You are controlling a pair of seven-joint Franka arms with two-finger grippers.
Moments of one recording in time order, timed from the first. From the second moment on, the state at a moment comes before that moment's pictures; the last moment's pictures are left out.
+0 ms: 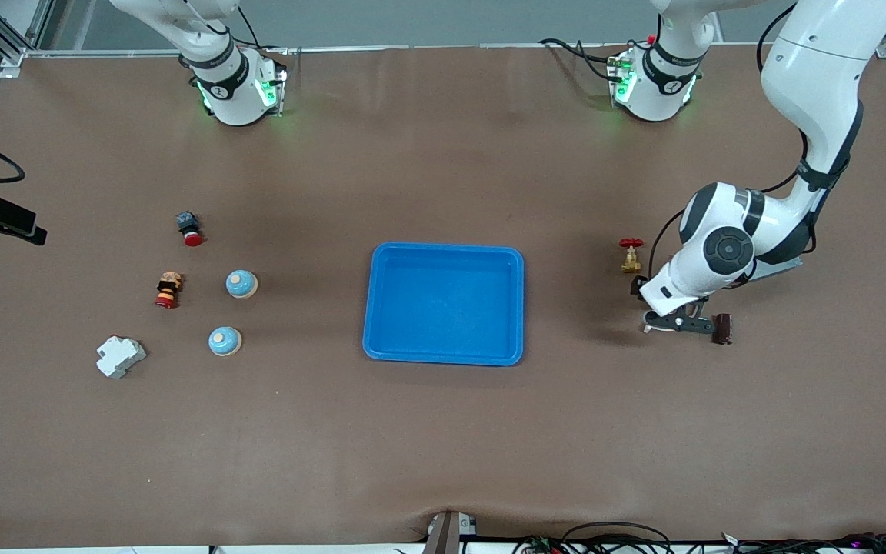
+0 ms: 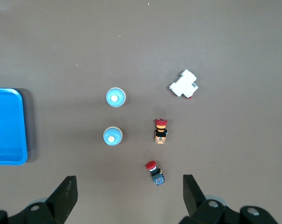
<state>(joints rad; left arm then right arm) 0.13 0.47 -0.30 -2.11 0.32 2.43 -0.19 -0.08 0.18 0.00 -1.32 0.03 1.46 -0.05</state>
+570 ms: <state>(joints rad) 0.14 0.41 -0.30 -2.00 0.29 2.22 -0.19 -0.08 0.18 0.00 -1.32 0.03 1.45 -0.05</state>
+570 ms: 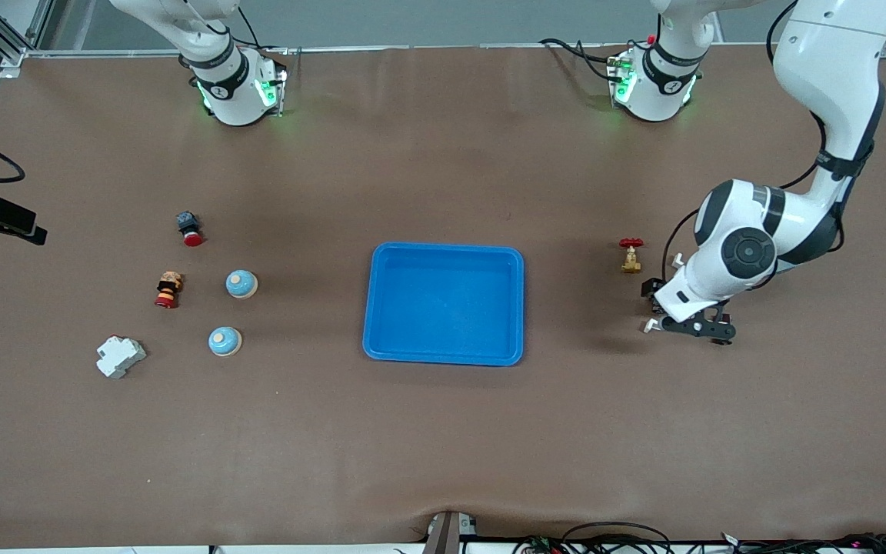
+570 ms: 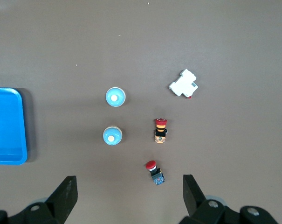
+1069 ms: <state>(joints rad) 0.18 0.31 -0.30 -1.67 0.11 1.74 -0.08 -0.09 0.16 -0.01 -1.32 0.03 1.45 -0.03</state>
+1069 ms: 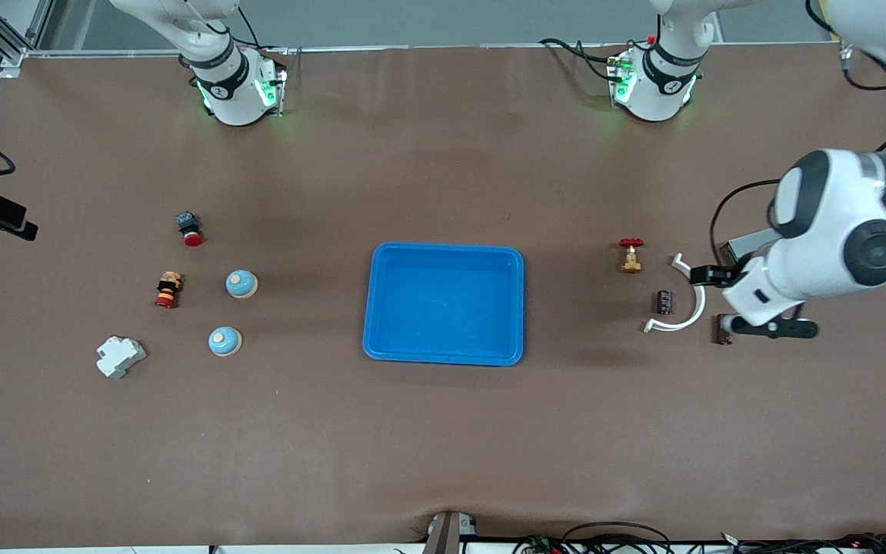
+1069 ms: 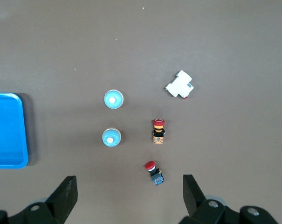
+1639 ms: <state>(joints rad) 0.24 0.15 -0.30 -1.52 0.07 1.65 -0.12 -0.11 0.14 -0.01 -1.32 0.03 1.45 0.00</state>
